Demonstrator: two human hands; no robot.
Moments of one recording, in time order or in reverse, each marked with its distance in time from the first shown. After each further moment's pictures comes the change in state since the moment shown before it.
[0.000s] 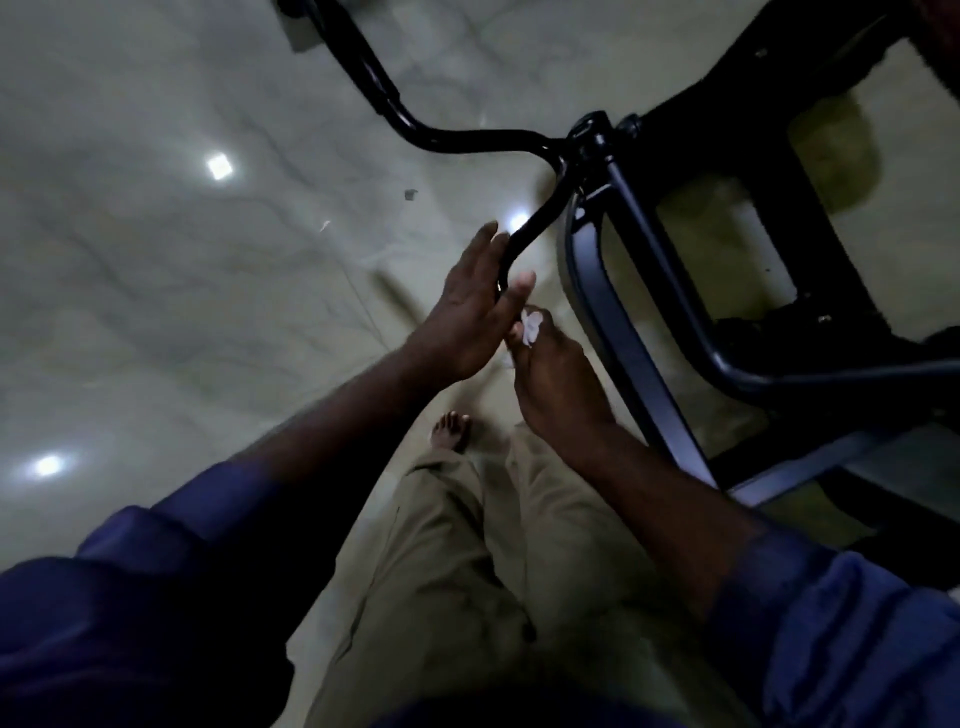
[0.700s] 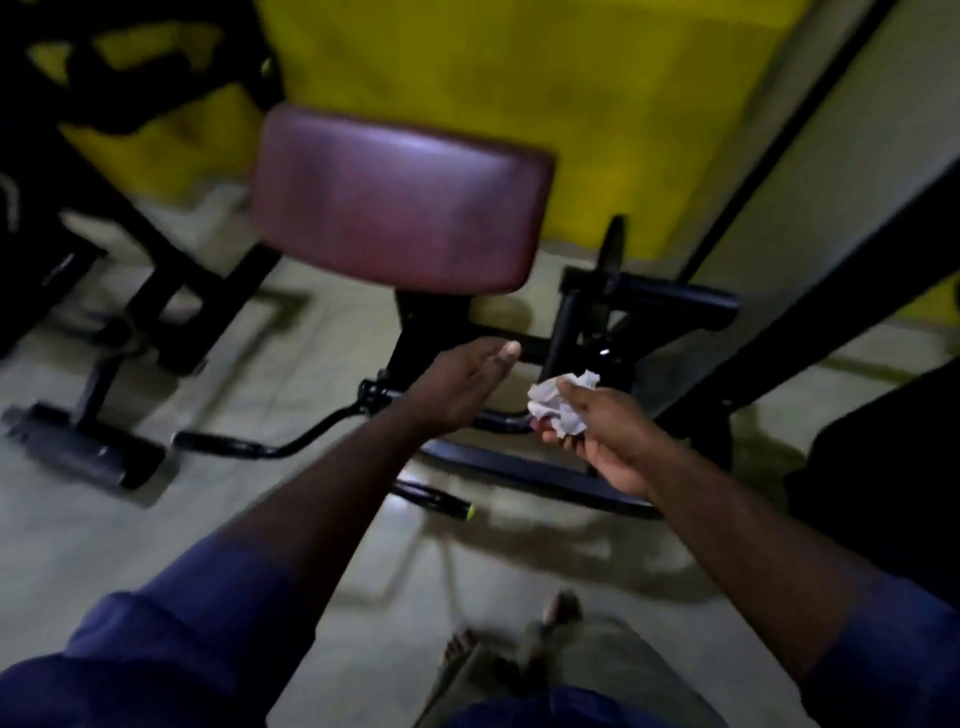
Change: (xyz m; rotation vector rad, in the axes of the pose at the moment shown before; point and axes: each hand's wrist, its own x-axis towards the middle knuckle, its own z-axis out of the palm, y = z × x) left_hand -0.103 0.263 -0.049 0.223 -0.505 0.760; right_hand -0.243 -0.067 -0.157 1.114 0.610 0.162
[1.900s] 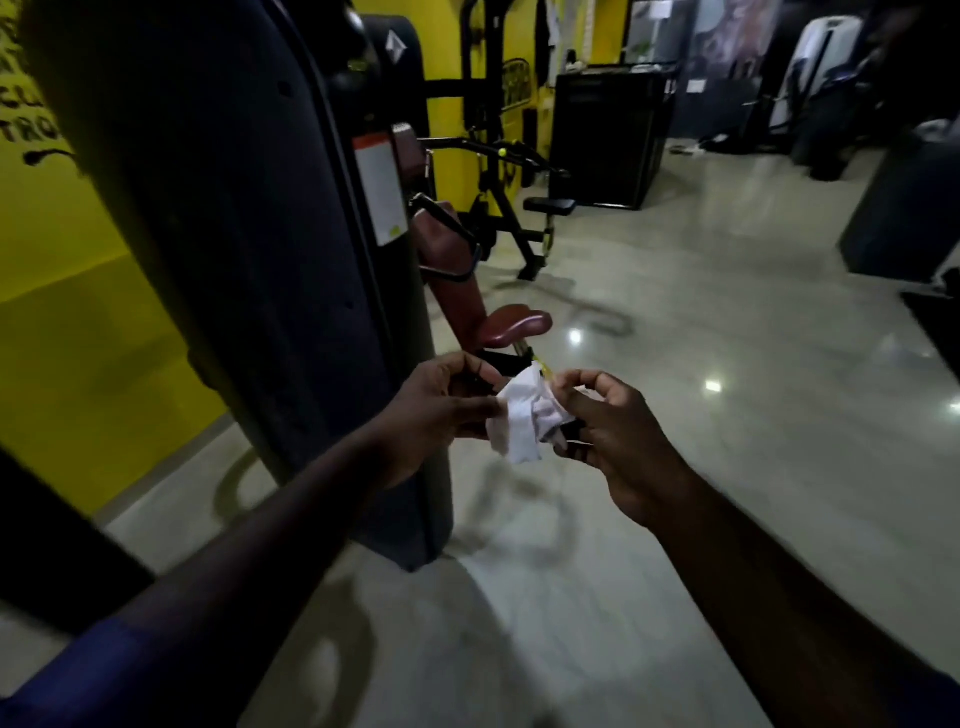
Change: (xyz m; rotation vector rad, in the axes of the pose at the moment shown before) left_hand -0.268 0.612 0.561 -0.372 -1.255 0.531; right_hand -0.751 0.143 -0.395 0.489 1.431 -0.517
